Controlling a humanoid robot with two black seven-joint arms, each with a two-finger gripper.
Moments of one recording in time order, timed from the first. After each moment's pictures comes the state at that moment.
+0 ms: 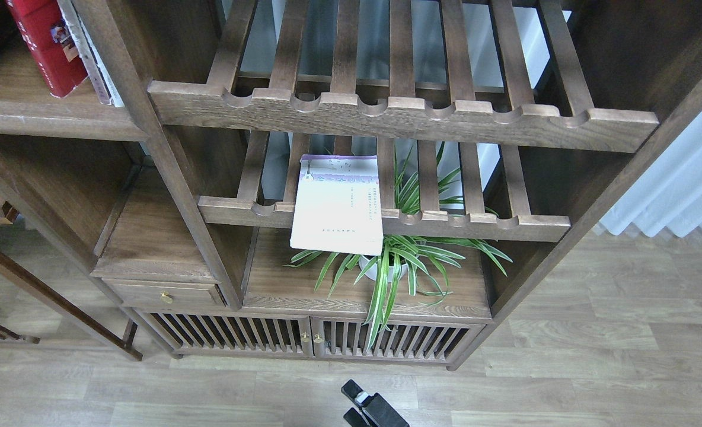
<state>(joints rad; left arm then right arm) -0.92 0.56 -1.48 -1.02 0.90 -0.49 0.23 -0.37 0.01 0.82 1.16 0.06 0.58 -0.07</state>
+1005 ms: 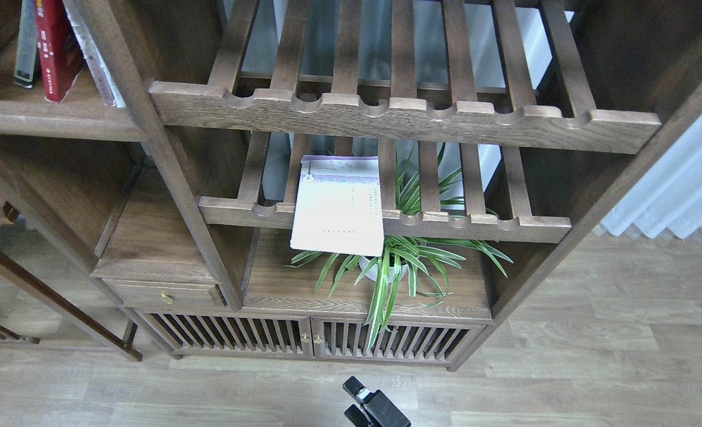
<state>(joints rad) -0.50 0.53 -1.76 -1.26 0.58 -0.49 0.21 -0.37 0.01 0.82 1.16 0.09 0.58 -0.04</state>
